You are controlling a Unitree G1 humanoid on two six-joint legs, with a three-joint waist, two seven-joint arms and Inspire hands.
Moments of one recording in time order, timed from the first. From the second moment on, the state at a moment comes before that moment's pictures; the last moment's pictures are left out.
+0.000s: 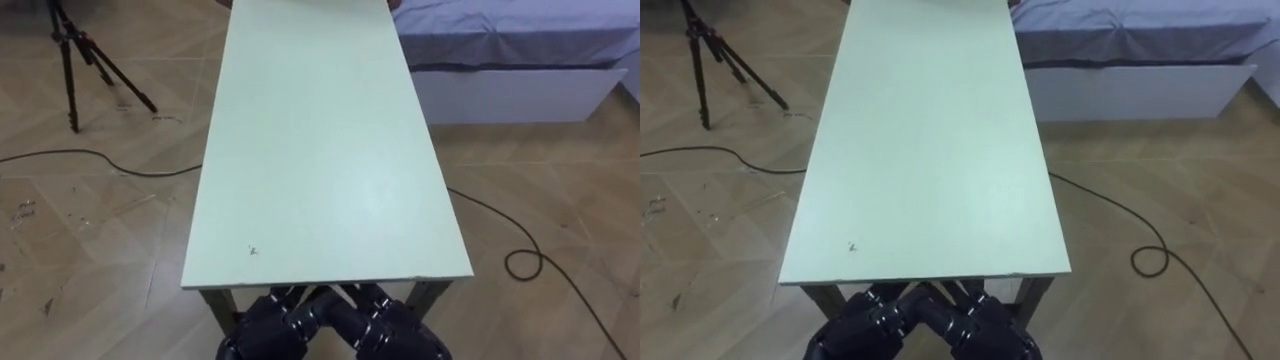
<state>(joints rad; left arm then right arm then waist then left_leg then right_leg) 0.34 0.34 -0.46 0.11 -1.23 0.04 -0.22 0.32 -0.35 0.45 0.22 1.18 0.04 0.44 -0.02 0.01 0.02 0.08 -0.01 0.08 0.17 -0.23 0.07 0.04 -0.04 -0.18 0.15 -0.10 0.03</state>
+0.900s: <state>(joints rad) 0.24 0.26 -0.30 0.22 -1.56 0.07 0.03 0.22 -0.34 0.39 0.23 1.41 0.07 0.10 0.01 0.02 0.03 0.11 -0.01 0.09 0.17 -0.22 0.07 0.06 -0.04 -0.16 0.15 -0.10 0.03</state>
